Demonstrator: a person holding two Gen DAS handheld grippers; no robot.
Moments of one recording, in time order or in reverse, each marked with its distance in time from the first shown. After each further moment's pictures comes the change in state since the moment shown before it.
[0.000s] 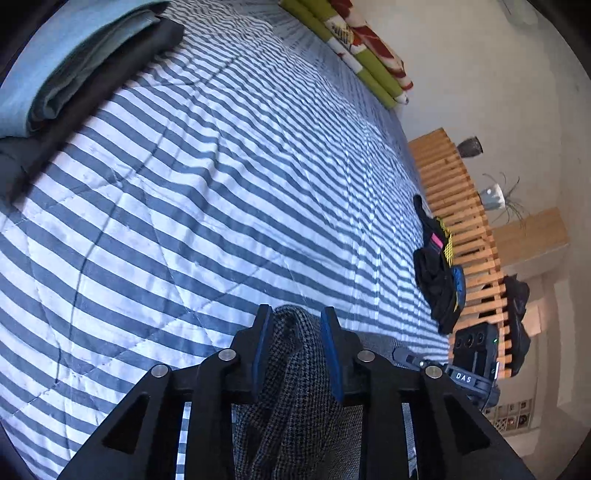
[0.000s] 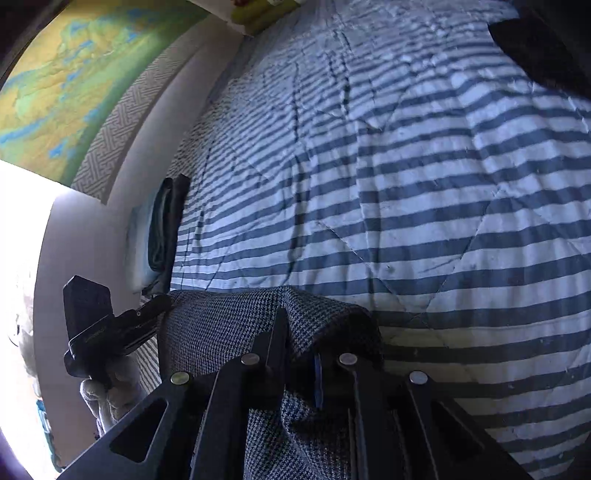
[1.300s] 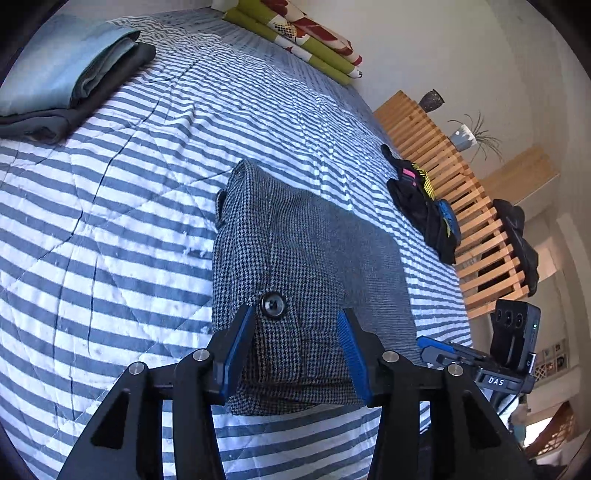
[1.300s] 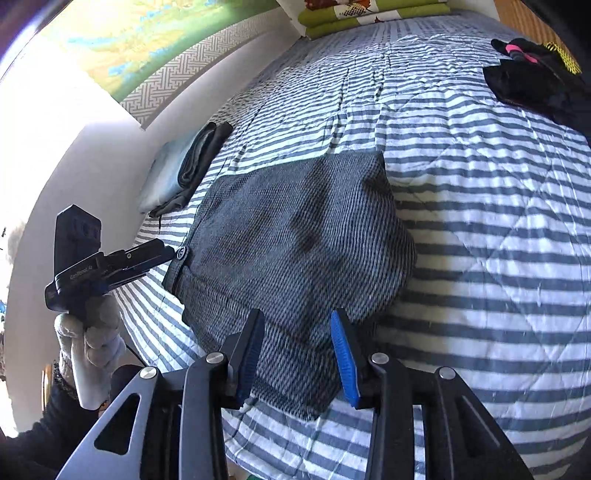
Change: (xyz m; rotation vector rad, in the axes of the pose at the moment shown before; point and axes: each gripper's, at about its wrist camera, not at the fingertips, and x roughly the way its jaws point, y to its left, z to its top) left arm -0.044 -0.029 -0.151 0.265 -0.007 0.050; right arm -0.071 0.035 -0.179 -0.338 -0.074 -0.132
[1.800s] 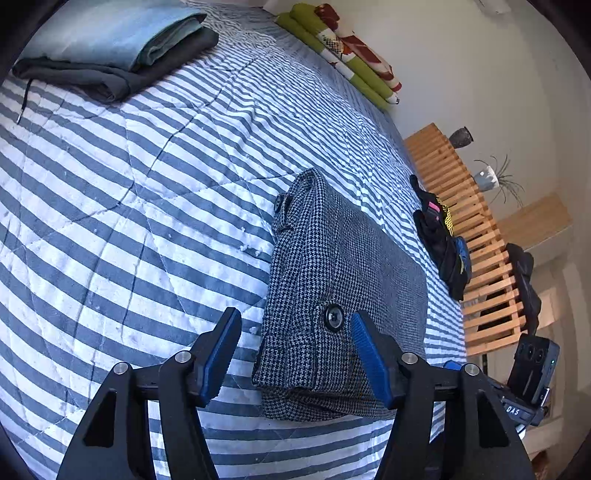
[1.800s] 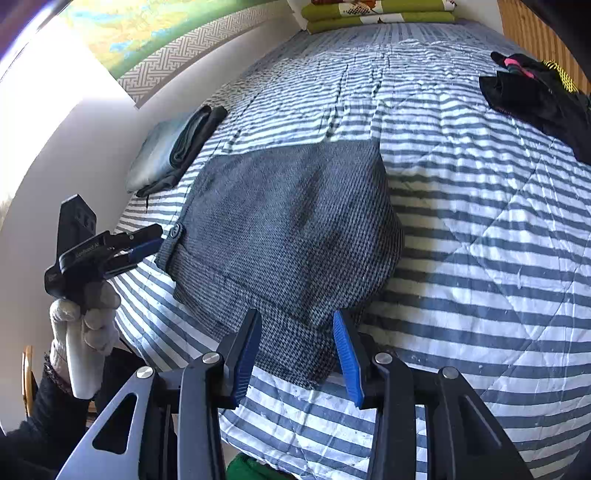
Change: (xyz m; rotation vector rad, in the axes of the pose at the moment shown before) left arm -0.010 0.046 -0.008 -0.193 -0.044 -0.009; right arm -0.013 0.026 0.007 -0.047 0.008 -0.085
